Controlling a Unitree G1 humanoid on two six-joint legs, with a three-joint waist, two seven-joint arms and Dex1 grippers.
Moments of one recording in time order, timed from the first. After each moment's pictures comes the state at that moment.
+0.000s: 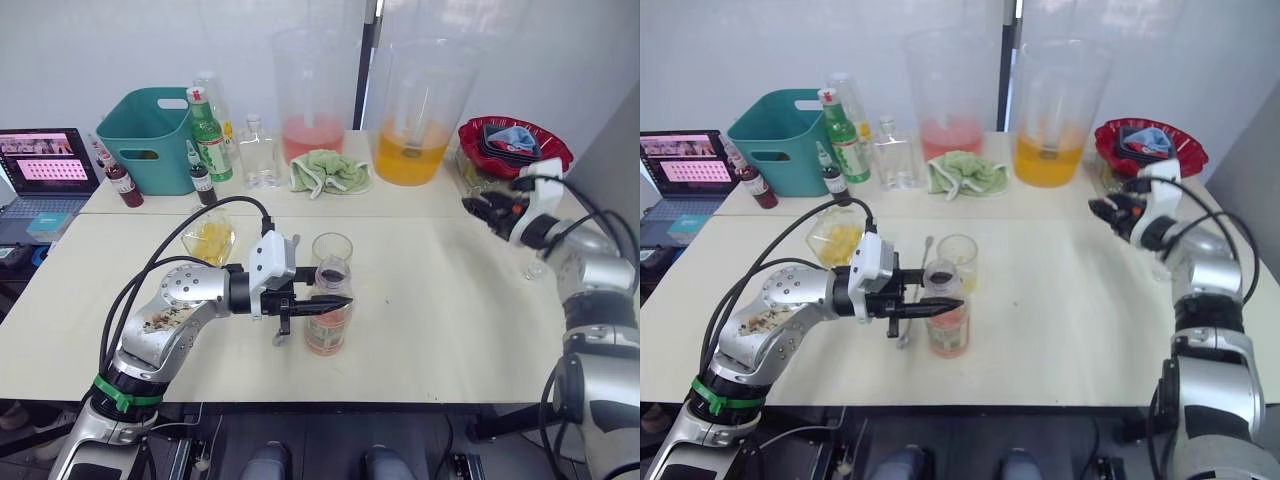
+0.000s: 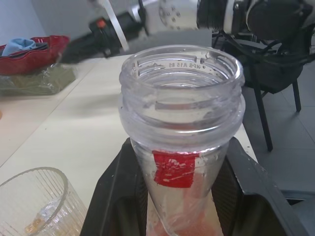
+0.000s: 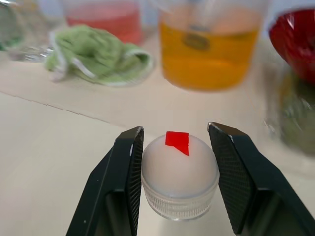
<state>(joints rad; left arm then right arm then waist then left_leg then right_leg) -0.49 0.58 -0.15 -0.32 -0.51 0.42 -1.03 -0.88 -0.66 -0.19 0.82 0.29 0.21 0.70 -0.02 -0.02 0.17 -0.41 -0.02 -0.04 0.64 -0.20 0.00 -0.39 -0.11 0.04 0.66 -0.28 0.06</state>
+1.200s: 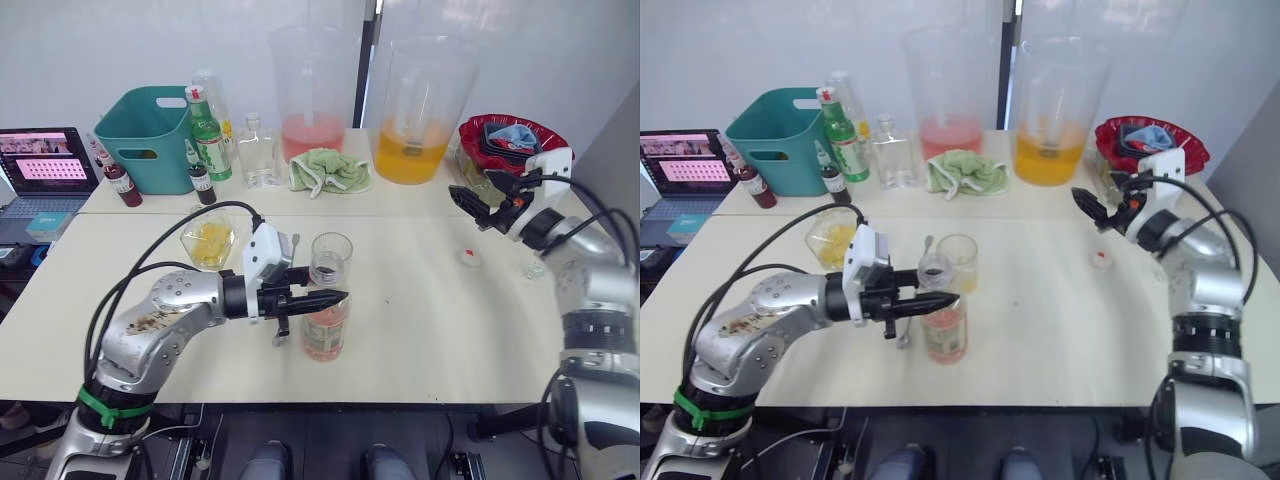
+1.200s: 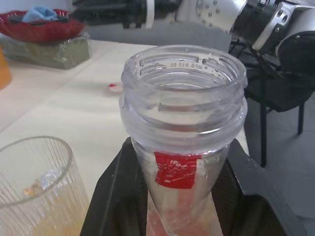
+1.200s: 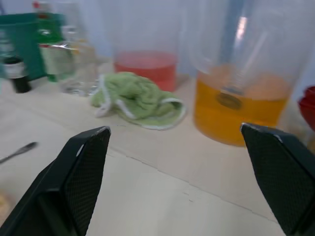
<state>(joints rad) -0.47 0.65 -0.05 -0.49 -0.71 0.76 -0.88 -0.76 -0.75 -0.19 0.28 0.46 0.41 0.89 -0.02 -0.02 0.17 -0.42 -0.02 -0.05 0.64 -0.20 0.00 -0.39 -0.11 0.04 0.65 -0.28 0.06</state>
